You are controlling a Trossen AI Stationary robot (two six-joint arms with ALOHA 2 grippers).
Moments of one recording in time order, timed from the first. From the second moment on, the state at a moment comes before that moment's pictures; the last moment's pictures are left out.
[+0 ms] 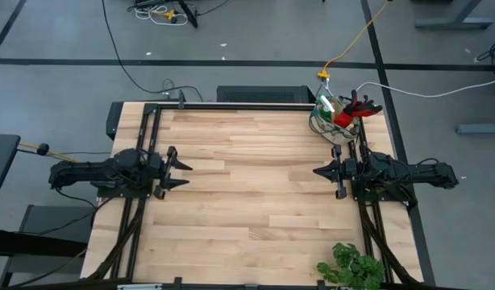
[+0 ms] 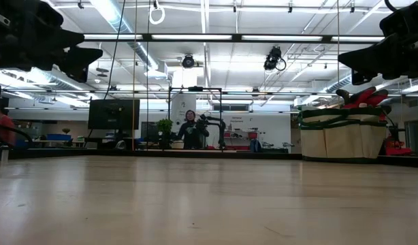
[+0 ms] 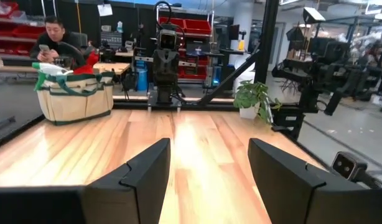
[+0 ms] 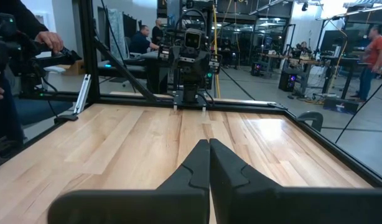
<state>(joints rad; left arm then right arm) 0.03 0.00 0.01 0.04 0.13 -0.08 0.03 0.00 0.02 0.01 0.00 -0.07</state>
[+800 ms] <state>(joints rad) 0.03 0.00 0.01 0.04 0.13 -0.03 0.03 0.00 0.02 0.01 0.00 -0.07</state>
